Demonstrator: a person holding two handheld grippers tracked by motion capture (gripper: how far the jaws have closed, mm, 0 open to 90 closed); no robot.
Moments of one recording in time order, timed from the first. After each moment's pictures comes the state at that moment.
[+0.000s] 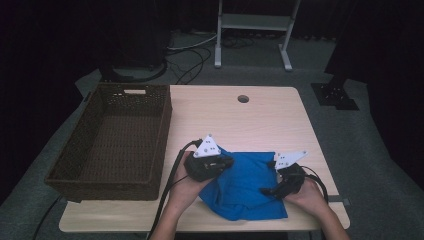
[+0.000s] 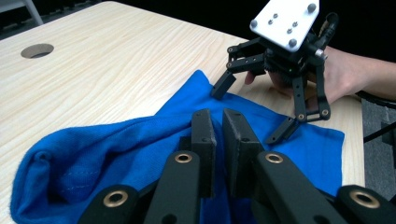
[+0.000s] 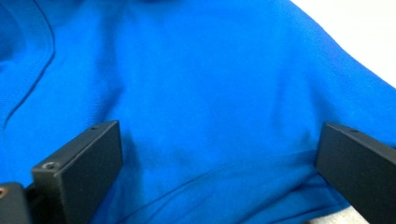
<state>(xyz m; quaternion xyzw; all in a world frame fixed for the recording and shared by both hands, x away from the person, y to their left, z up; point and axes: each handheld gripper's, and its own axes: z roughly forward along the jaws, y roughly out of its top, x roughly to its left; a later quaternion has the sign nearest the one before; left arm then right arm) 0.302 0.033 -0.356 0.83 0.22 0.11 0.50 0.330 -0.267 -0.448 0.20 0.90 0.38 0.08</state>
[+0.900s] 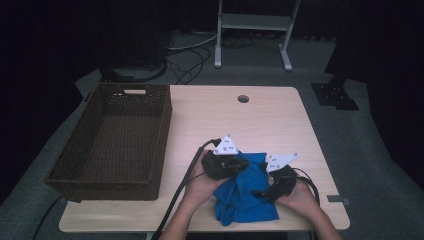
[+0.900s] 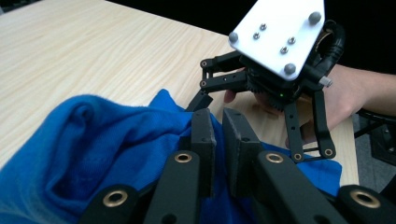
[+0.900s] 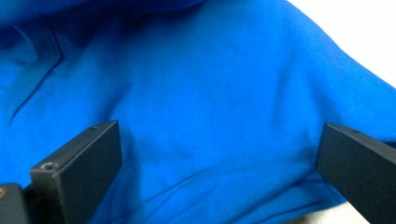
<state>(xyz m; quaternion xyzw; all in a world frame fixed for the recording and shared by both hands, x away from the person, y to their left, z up) 0.315 -0.008 -0.367 0.85 0.19 0.07 0.49 0.324 -0.243 -0.447 0.19 0.90 0.39 0.08</state>
